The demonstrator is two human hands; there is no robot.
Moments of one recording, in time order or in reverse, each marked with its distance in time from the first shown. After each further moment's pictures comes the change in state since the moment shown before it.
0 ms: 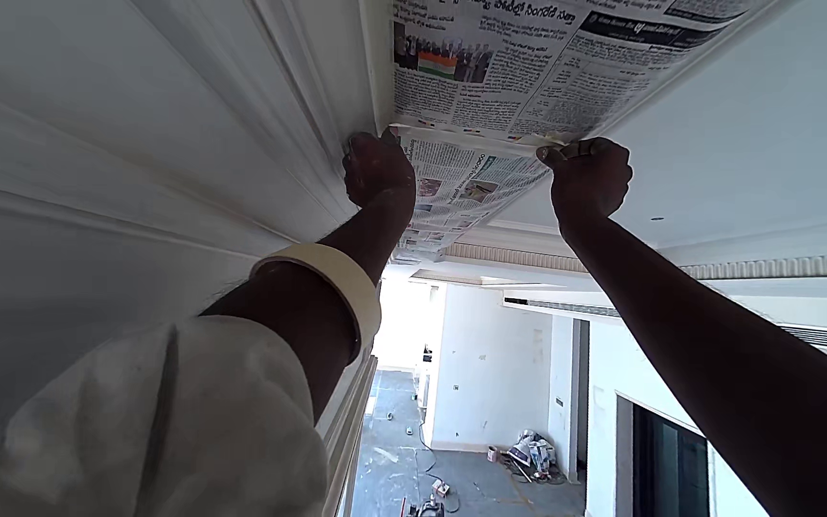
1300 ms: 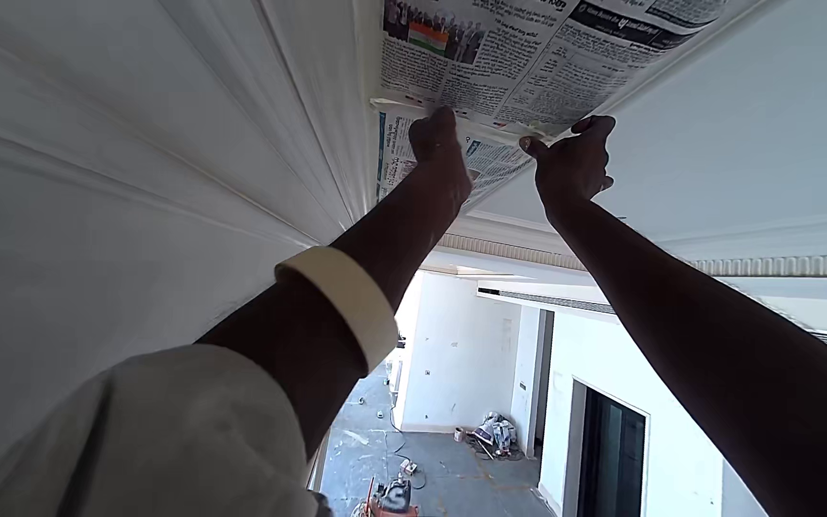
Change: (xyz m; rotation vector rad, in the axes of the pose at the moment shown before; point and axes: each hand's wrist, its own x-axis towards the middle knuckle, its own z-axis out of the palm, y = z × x) left_hand -0.060 0.028 0.031 -1.129 -0.489 -0.180; right_hand 0.005 -0.002 -0.008 -0.110 -0.012 -0.078
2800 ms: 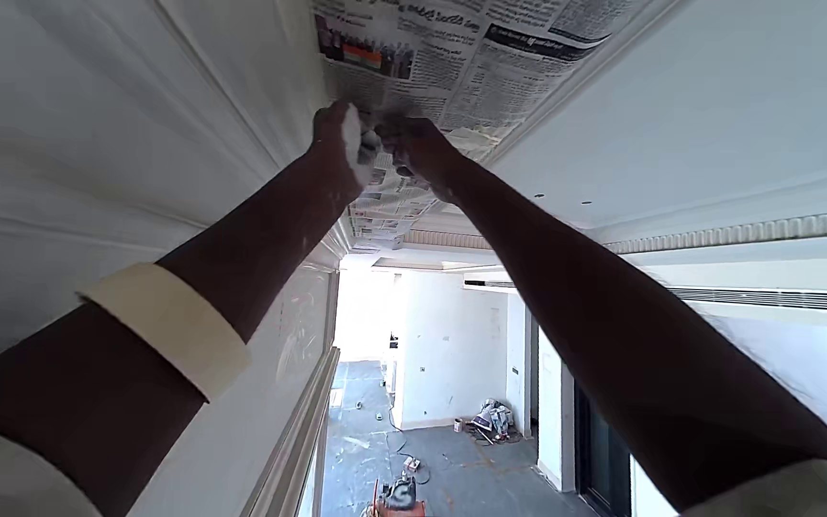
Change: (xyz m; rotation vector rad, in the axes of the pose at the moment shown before) left_hand 0.003 0.052 -0.025 0.103 -0.031 -0.044; right_hand -0.031 -0.071 0.027 0.544 -0.859 -0.298
